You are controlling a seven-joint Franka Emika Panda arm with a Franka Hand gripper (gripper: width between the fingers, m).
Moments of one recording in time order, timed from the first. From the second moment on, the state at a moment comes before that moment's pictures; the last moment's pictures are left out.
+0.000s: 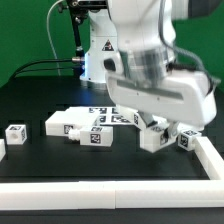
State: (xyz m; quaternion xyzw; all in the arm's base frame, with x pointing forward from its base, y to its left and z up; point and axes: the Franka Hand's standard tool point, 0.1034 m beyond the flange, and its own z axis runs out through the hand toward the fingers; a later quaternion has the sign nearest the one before) arm 0.547 0.066 0.071 -0.92 0.37 0.08 0.08
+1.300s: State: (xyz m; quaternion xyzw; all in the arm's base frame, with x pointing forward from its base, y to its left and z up) arm 0.447 -0.070 0.075 -0.99 0.14 0.06 0.08
